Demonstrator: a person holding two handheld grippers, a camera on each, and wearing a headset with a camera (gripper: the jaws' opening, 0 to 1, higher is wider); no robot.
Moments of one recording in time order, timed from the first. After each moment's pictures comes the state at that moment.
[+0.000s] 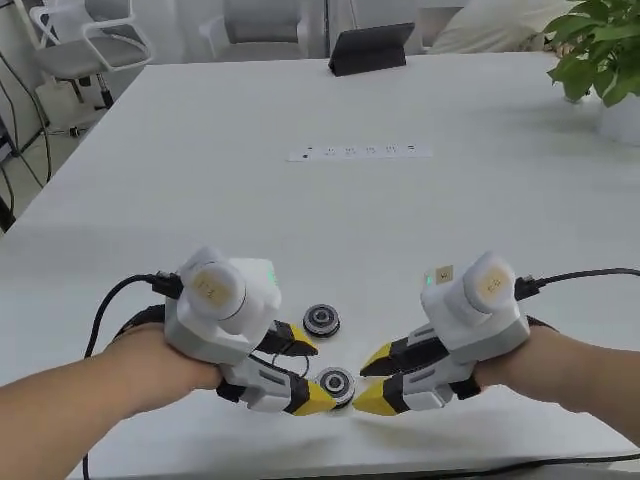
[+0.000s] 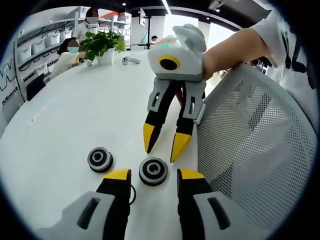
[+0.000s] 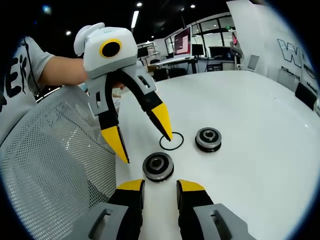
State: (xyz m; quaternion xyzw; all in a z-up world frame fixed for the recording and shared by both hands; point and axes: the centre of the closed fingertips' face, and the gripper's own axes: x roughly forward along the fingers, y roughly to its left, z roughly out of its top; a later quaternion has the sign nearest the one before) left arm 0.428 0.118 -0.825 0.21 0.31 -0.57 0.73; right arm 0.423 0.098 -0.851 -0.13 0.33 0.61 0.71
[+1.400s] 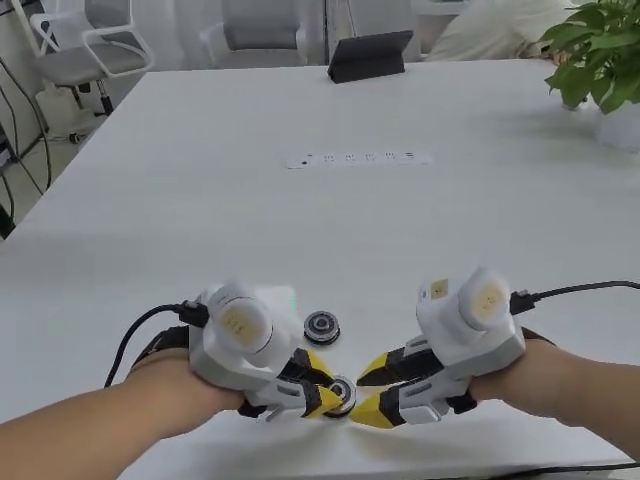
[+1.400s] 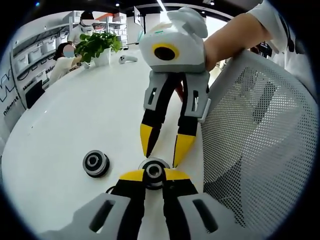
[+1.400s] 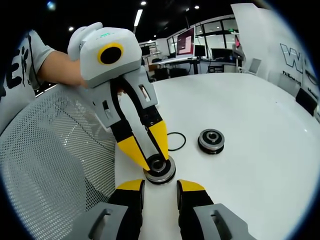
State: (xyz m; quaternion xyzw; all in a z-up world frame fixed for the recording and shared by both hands) left arm 0.430 0.109 -0.839 0.25 0.29 -0.56 0.74; right arm 0.422 0.104 -0.853 -0.14 0.32 0.61 0.71
